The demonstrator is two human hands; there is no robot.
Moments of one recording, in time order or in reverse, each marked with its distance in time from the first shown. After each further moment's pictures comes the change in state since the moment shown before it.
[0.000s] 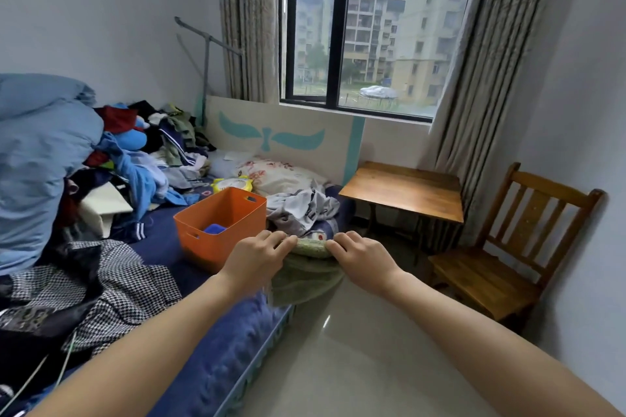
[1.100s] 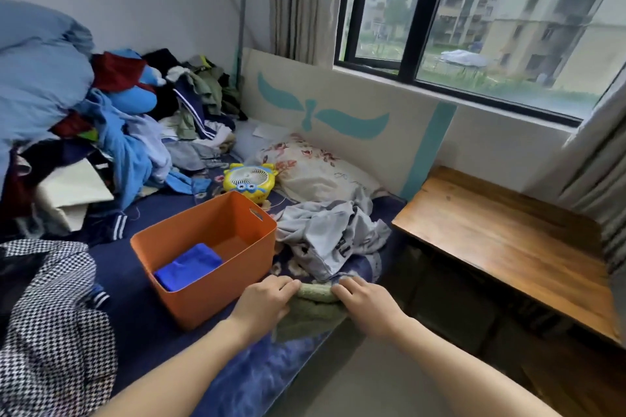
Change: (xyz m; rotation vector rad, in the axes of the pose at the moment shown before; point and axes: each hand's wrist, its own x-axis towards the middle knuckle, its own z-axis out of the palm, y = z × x) left_hand 0.103 -0.200 0.398 -0.254 -0.454 -0.430; right_hand 0.090 0.221 0.447 0.380 -0.412 -0.118
